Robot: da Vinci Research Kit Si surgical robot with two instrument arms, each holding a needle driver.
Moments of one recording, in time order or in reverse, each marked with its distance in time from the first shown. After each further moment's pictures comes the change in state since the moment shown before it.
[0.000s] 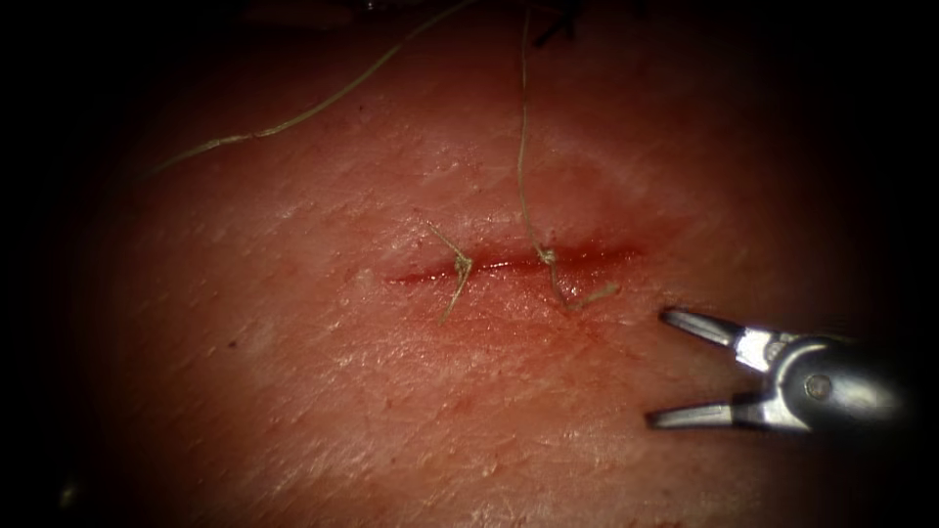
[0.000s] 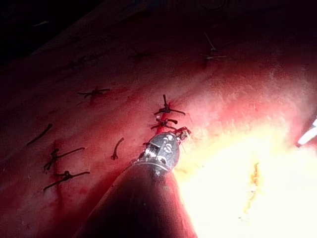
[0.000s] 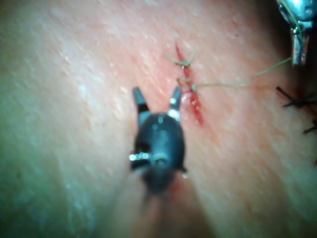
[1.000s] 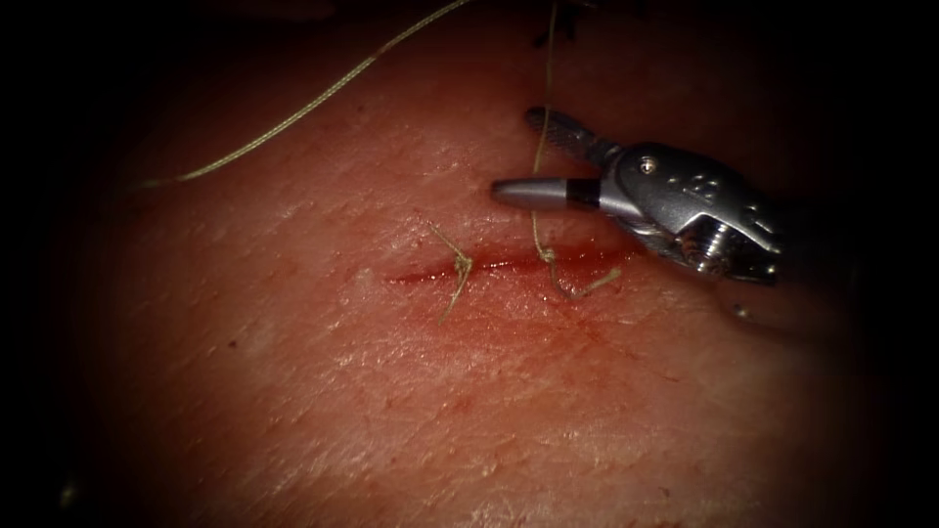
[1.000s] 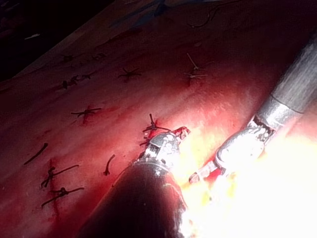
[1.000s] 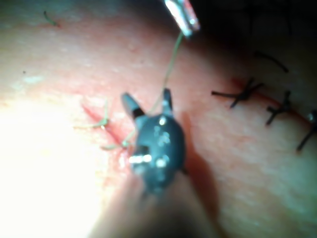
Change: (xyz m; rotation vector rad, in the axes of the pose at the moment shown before) right arm -0.003 0.009 0.014 -0.059 0.005 0.293; left arm 0.008 0.003 -0.002 0.009 0.006 0.040
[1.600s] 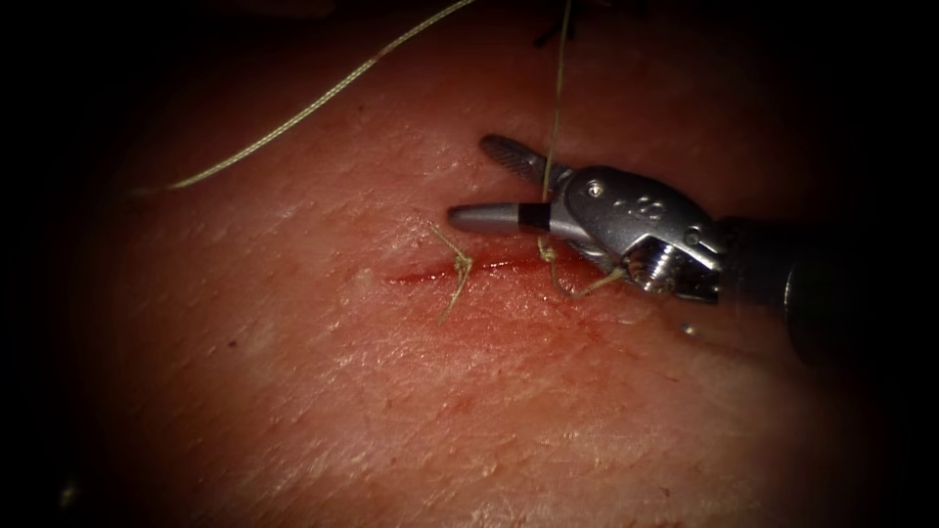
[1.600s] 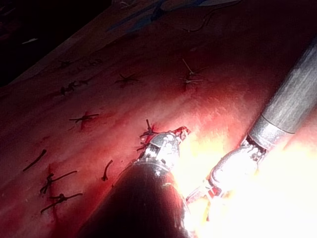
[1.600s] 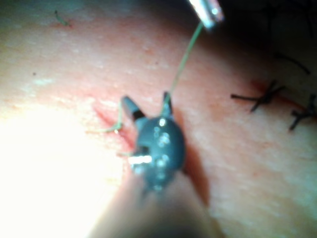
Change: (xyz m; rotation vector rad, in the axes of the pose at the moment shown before) right arm -0.002 -0.001 0.002 0.012 -0.028 -0.003; left arm 0.002 0.000 0.000 -0.003 0.005 0.020
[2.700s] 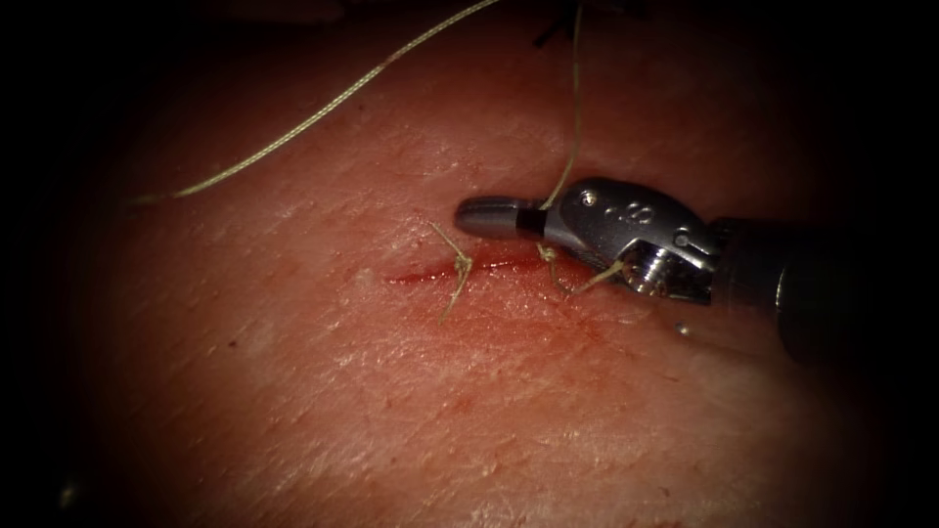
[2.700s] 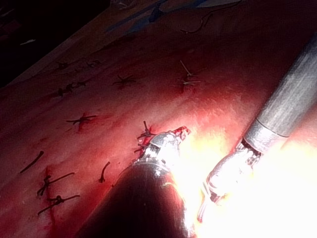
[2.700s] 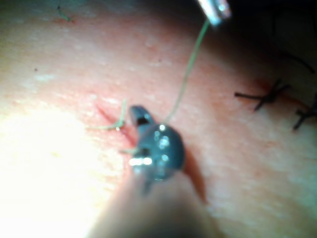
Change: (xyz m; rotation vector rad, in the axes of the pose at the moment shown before) right arm 0.000 0.001 0.000 0.092 -0.001 -0.020; left arm 0.001 0.001 0.000 -0.003 0.004 0.003
